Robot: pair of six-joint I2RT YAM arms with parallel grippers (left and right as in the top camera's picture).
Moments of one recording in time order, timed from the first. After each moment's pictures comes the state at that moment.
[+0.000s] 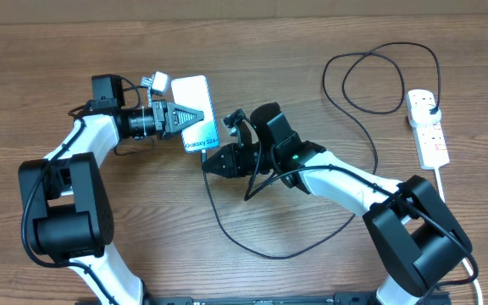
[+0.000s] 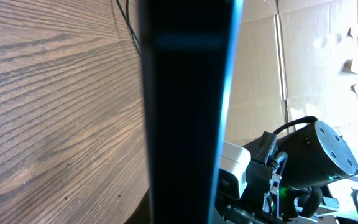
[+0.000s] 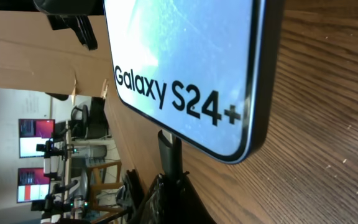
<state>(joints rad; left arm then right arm) 0.12 1.97 1.20 -0.40 1.41 -0.15 0.63 1.83 1.03 0.10 -0.79 0.70</state>
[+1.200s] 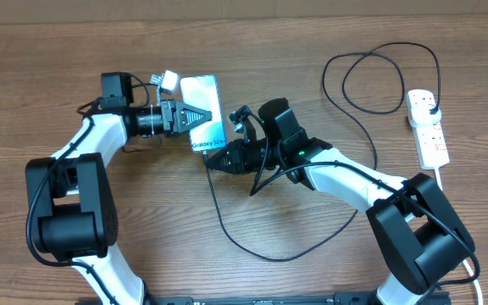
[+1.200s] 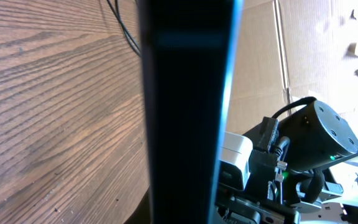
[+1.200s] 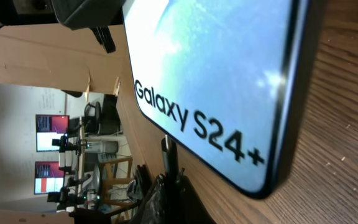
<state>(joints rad) 0.07 1.97 1.20 -0.36 1.41 -0.16 0.59 1.83 1.03 0.11 -0.86 0.69</state>
